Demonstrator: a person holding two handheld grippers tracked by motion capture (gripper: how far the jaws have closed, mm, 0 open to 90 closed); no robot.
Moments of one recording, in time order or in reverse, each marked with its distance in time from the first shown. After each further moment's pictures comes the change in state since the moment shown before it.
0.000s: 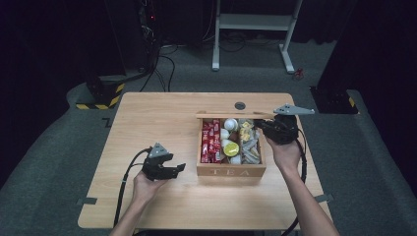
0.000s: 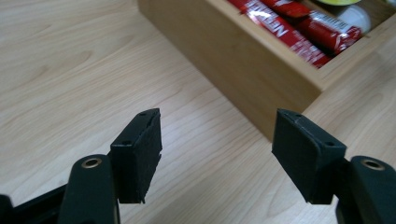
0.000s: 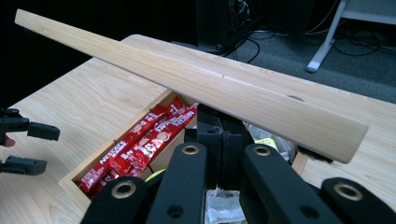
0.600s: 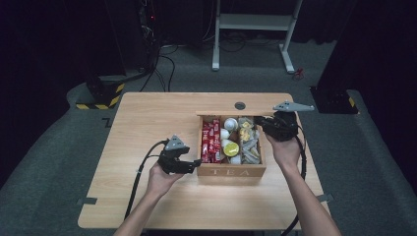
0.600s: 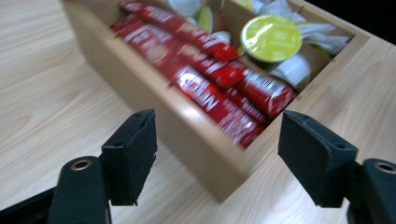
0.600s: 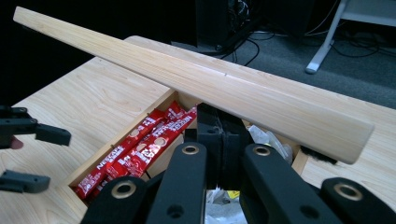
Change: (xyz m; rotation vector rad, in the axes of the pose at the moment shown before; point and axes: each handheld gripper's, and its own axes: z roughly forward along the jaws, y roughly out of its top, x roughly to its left) left arm -0.032 0.044 0.021 -0.035 -0.079 0.040; right arm -0.003 0.007 0.003 0.002 0.000 -0.003
